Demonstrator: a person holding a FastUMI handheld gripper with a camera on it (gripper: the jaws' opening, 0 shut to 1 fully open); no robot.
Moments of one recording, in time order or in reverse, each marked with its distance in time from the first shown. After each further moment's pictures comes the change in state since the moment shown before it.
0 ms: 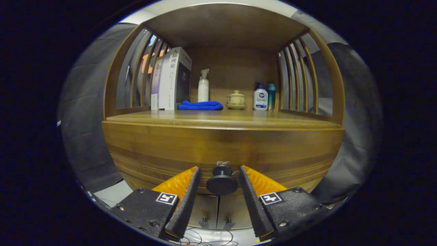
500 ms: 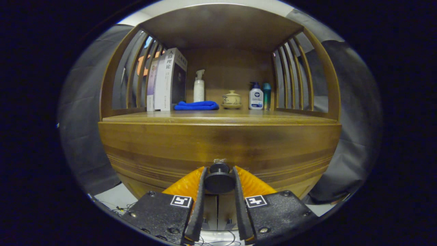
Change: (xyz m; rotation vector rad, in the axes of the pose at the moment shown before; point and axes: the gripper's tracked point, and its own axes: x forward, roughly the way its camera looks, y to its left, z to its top) arm 0.001 -0.003 0.000 0.008 -0.028 -0.023
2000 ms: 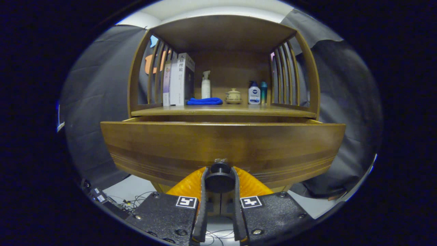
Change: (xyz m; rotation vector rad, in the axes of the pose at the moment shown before) arm -0.111 0.005 -0.026 0.006 0.051 0.036
